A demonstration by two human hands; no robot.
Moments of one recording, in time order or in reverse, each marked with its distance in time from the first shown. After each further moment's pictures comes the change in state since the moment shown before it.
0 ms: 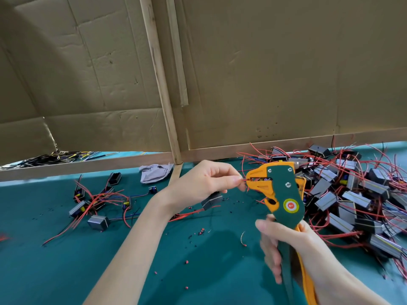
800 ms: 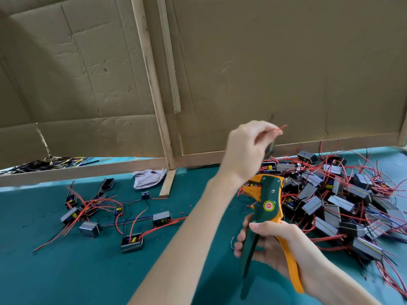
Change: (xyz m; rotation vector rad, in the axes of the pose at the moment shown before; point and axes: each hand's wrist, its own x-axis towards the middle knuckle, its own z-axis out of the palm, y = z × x) left_hand 0.092 0.044 0.049 0.207 0.541 0.365; right_hand 0.016 0.001 -0.011 0.336 0.000 0.221
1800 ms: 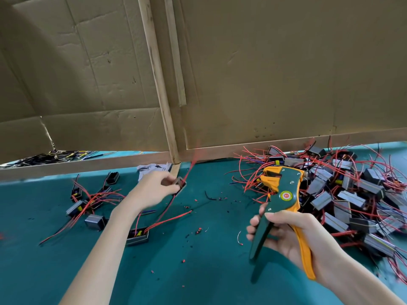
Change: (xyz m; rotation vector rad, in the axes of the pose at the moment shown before) left_hand -0.085 -0.131 -0.133 0.416 -0.291 -0.626; right_hand 0.012 0.001 -0.017 0.078 0.028 -0.085
